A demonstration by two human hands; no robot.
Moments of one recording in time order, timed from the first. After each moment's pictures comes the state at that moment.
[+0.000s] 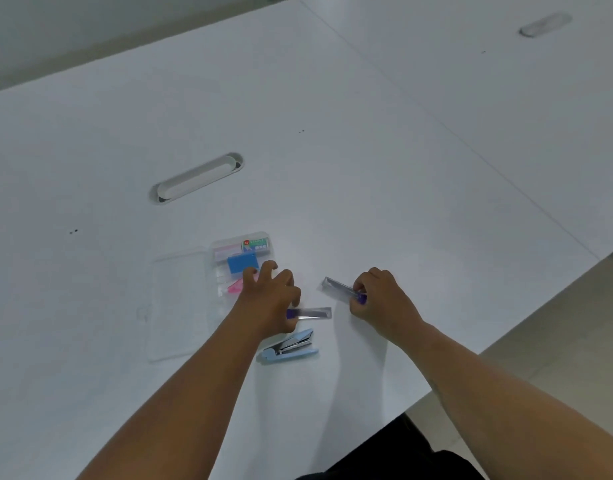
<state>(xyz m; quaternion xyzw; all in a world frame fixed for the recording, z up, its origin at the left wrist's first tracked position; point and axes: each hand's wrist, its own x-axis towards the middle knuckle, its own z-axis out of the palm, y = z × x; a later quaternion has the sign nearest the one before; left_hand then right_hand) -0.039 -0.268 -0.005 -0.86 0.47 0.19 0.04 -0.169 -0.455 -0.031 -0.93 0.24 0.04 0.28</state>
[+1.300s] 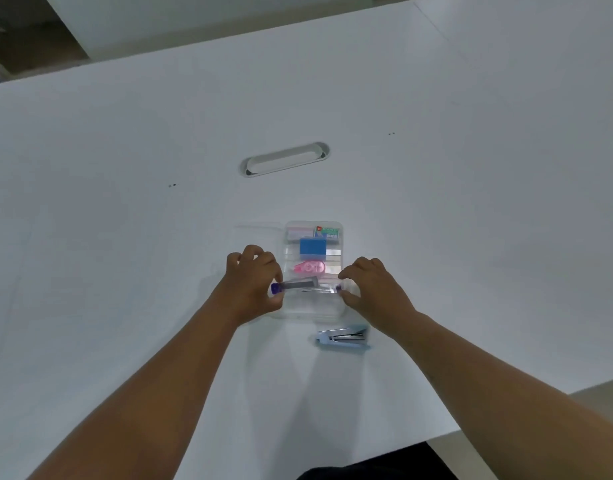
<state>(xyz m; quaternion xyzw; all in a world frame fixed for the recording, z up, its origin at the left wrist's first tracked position) -0.011 -0.148 0.011 -0.94 0.32 0.11 -0.08 -0.100 -0.377 -0.012 -0.96 0.02 0.04 0.27</state>
